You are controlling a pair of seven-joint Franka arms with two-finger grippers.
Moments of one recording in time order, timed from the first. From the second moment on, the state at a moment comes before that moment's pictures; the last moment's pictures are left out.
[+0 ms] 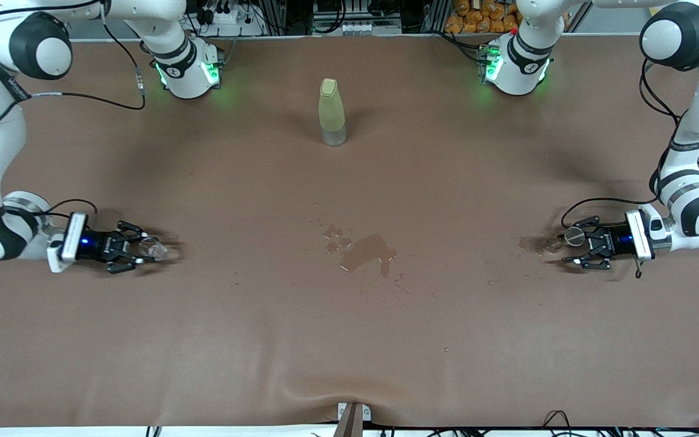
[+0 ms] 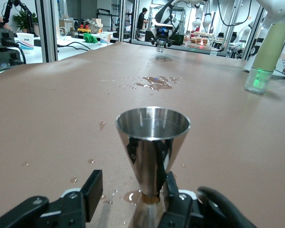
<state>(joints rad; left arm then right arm) 0.47 0.89 -0.02 -1.62 -1.06 1.61 2.44 -0.35 0.92 -0.03 -1.59 1.19 1.47 -2.55</state>
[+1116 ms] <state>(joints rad) 0.47 0.88 -0.07 -1.58 -1.06 1.59 2.46 -0.08 0.57 0.05 -1.88 1.56 1.70 -2.33</state>
